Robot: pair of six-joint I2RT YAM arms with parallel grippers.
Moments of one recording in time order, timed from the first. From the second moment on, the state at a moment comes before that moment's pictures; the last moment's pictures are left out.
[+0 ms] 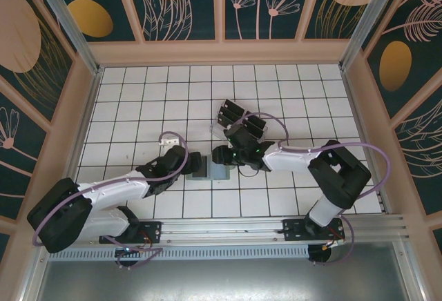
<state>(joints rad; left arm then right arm) -0.79 1.23 0.43 -0.03 -0.36 -0.79 0.86 1.62 0.82 -0.03 -0.14 0.74</state>
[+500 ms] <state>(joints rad) -0.79 1.22 0.42 -0.03 -0.37 -0.77 0.89 1.76 0.91 -0.10 -0.12 0.68</state>
